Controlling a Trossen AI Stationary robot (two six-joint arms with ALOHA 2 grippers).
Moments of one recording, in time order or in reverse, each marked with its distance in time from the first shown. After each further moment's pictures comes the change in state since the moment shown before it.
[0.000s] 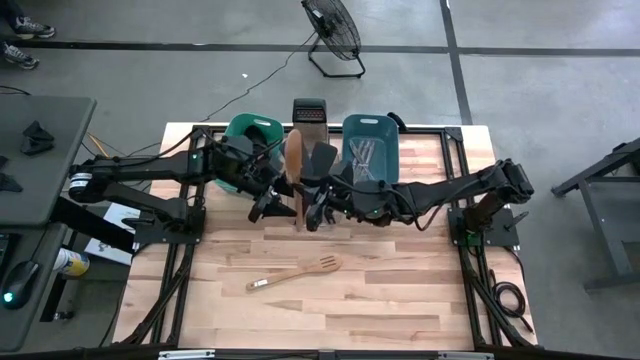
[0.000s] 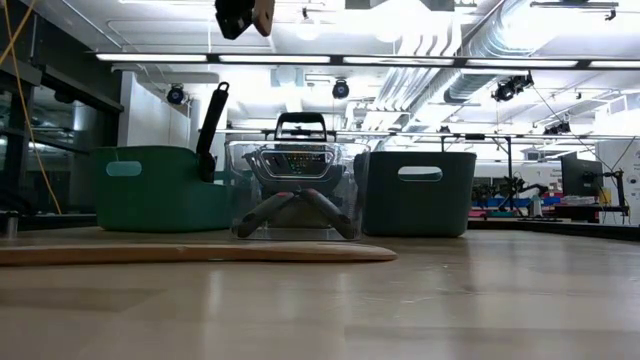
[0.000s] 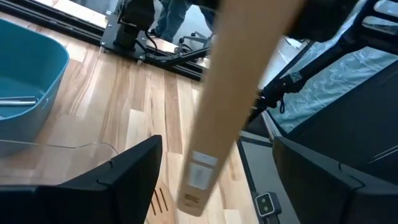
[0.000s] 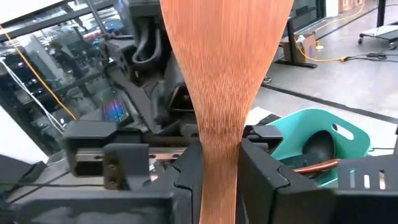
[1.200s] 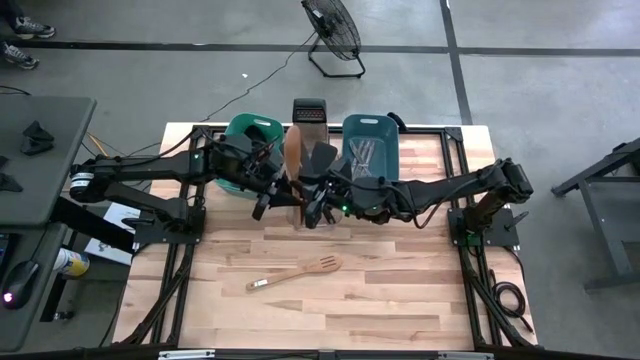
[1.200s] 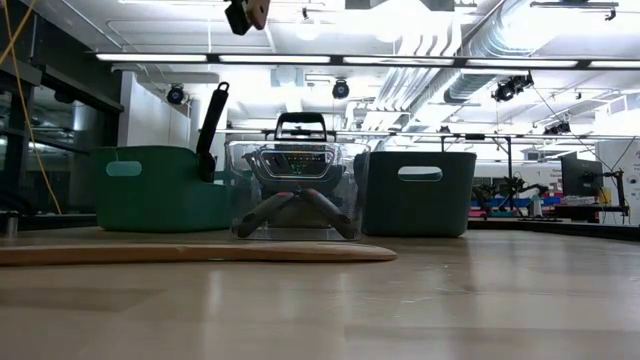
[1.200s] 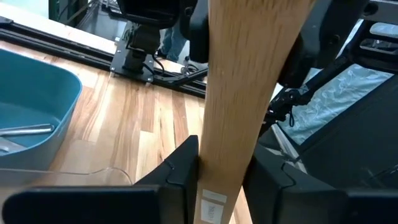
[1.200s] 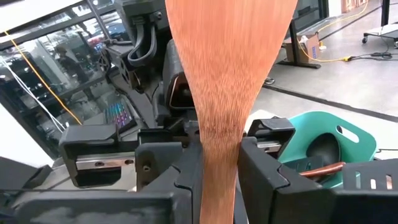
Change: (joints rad) left arm 0.000 0.011 0.000 0.077 -0.039 0.027; right arm -0.029 0.002 0.000 0.018 -0.021 -0.001
